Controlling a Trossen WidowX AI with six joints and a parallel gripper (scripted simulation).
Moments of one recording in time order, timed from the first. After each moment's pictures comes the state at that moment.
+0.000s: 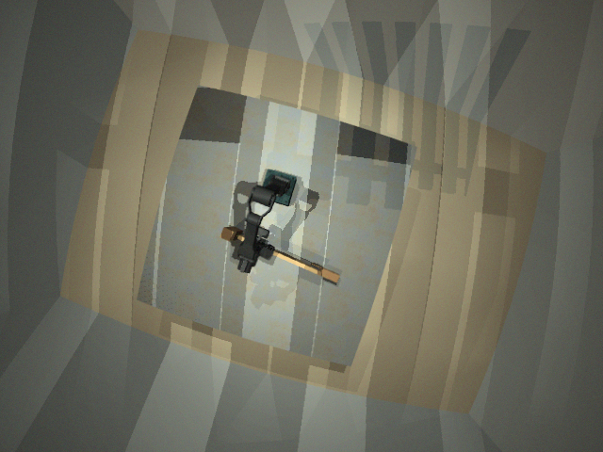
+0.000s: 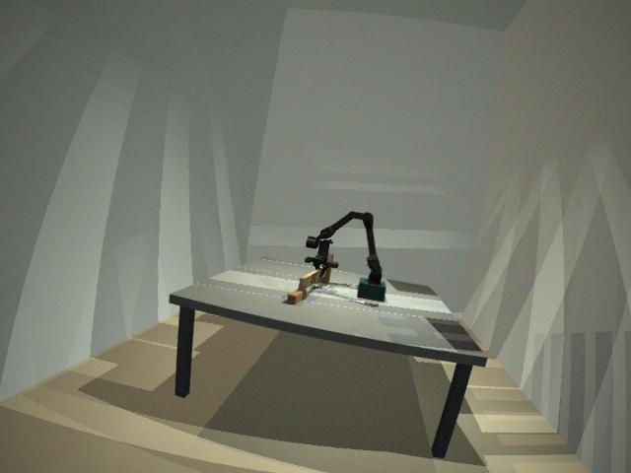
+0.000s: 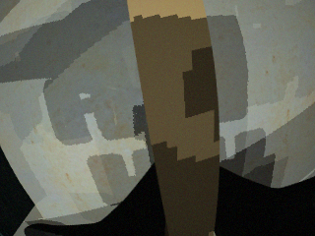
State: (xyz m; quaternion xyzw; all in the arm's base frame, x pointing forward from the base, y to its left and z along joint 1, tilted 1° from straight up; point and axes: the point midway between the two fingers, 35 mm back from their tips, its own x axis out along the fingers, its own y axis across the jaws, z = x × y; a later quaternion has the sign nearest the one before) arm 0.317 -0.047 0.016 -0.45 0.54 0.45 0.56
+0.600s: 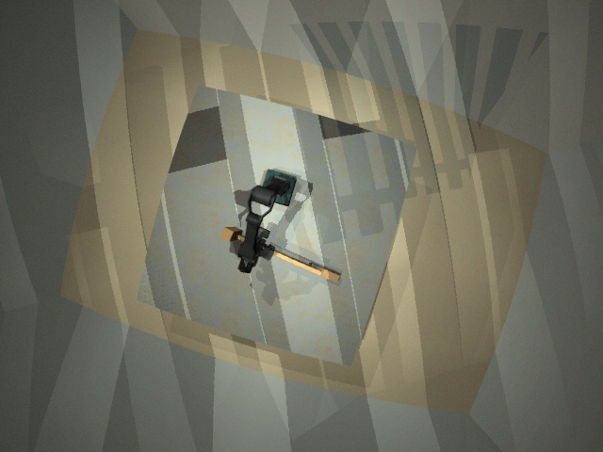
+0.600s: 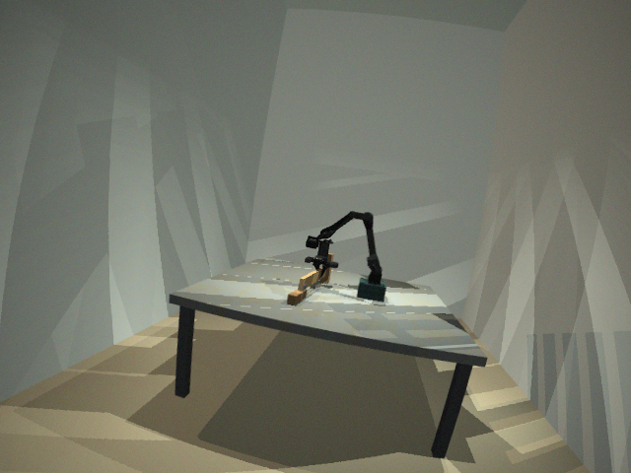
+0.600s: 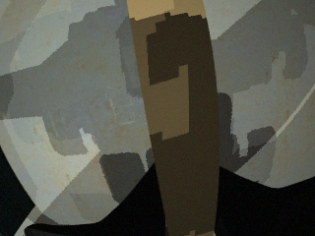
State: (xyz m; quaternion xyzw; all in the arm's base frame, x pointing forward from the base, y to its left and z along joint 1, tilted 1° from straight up) arm 0.317 -0.046 0.016 -0.45 0.54 0.45 0.55
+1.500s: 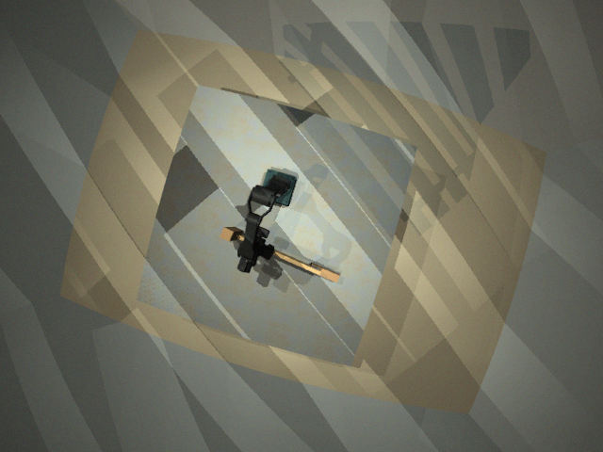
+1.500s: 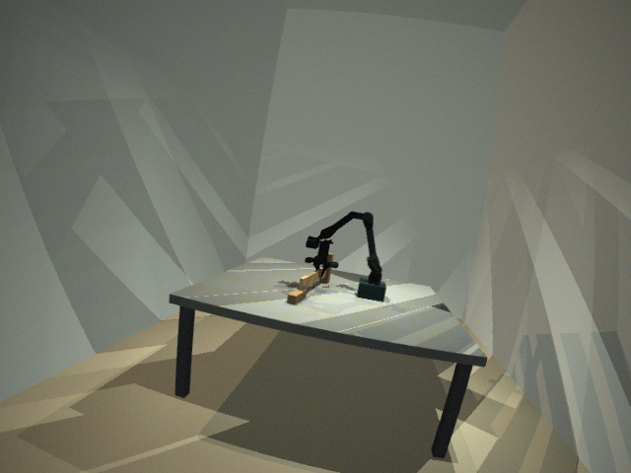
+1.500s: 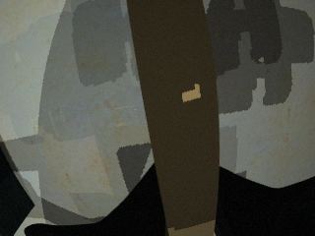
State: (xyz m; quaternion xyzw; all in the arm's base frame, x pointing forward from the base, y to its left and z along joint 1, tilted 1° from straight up) arm 0.316 -0.048 0.015 -0.45 0.54 0.45 0.56
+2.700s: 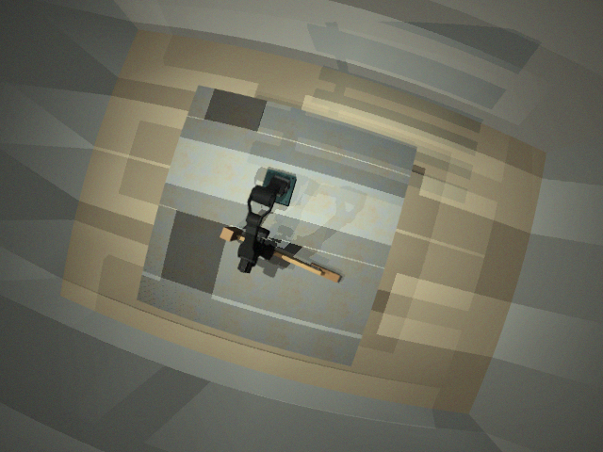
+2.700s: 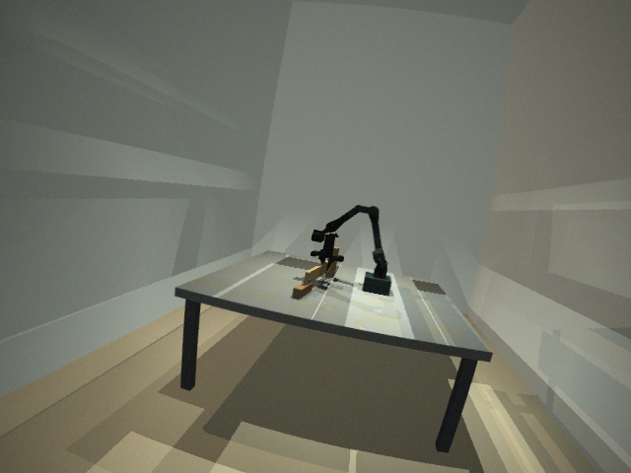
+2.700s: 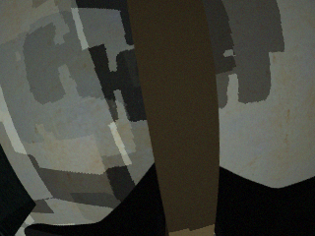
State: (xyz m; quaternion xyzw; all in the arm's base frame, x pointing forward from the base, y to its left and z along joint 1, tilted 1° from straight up) arm 0.317 -0.046 0.017 -0.45 0.54 0.45 0.55
